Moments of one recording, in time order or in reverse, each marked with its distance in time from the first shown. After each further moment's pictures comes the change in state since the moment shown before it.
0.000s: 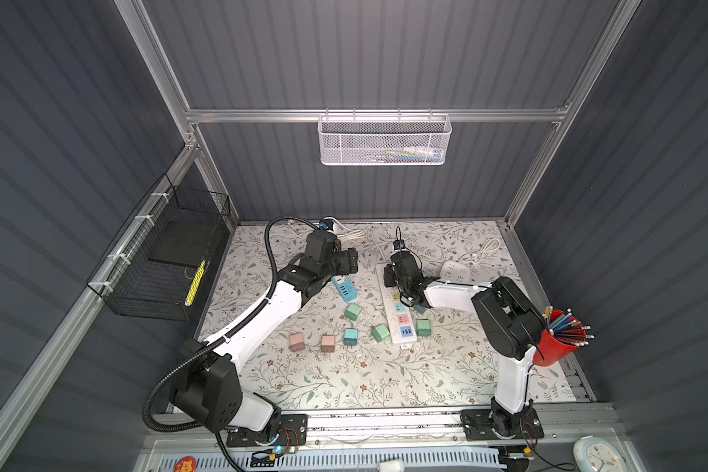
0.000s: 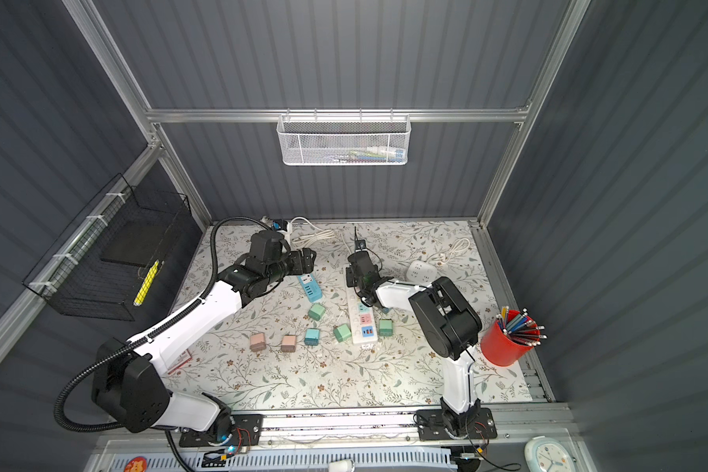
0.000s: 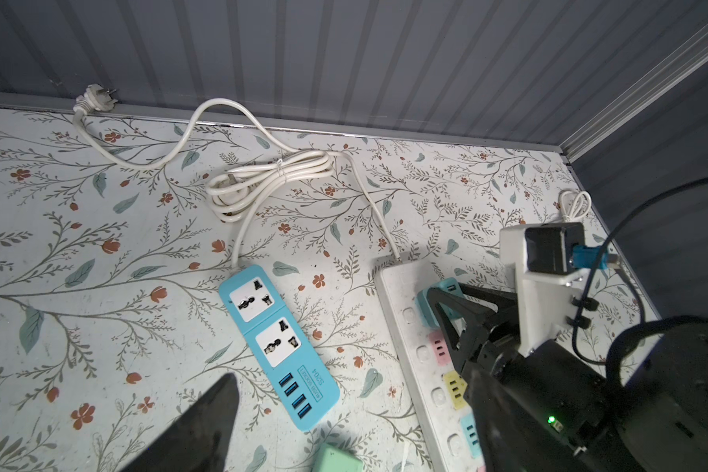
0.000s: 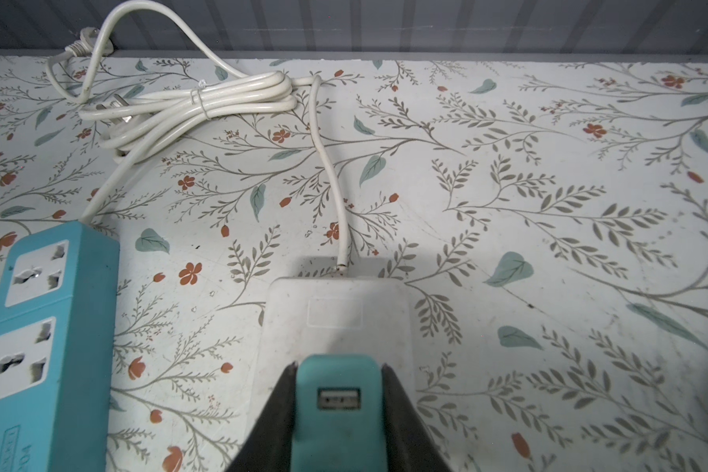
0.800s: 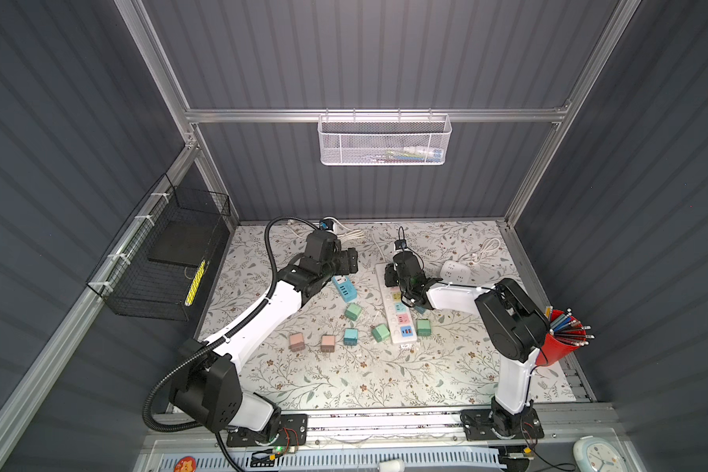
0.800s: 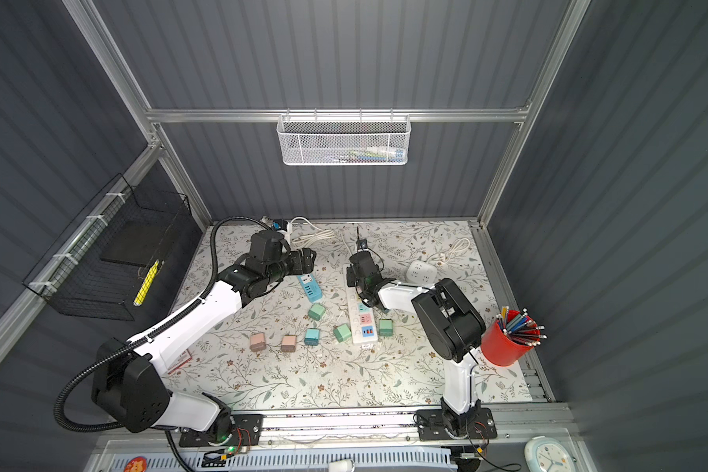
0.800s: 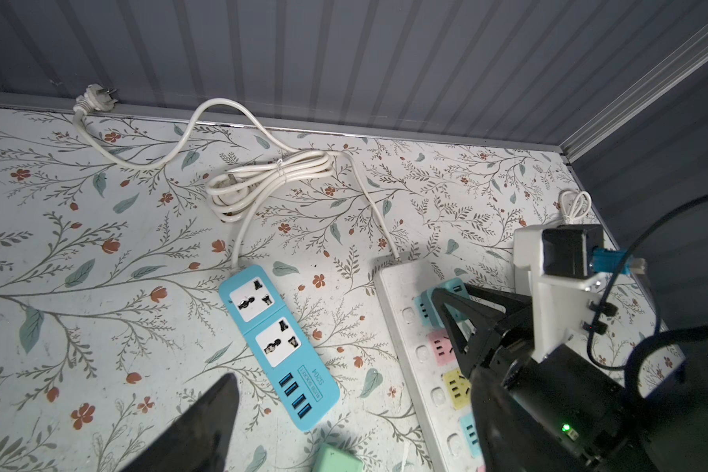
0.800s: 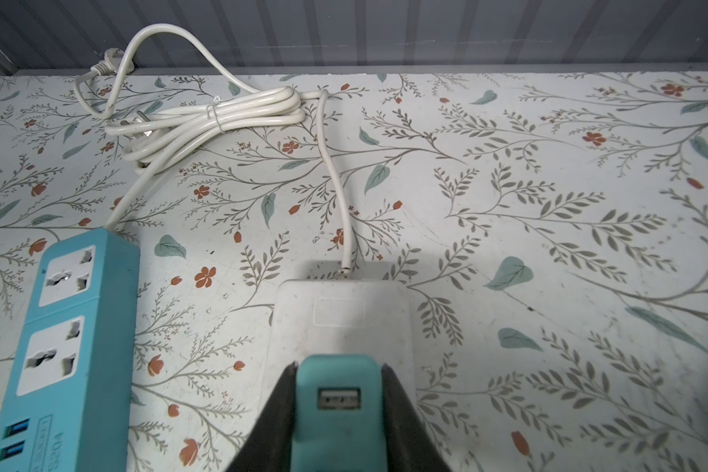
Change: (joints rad) left arm 0.000 0.000 0.000 0.000 -0.001 0.000; right arm -0.007 -0.039 -0.049 0.082 -0.015 -0.004
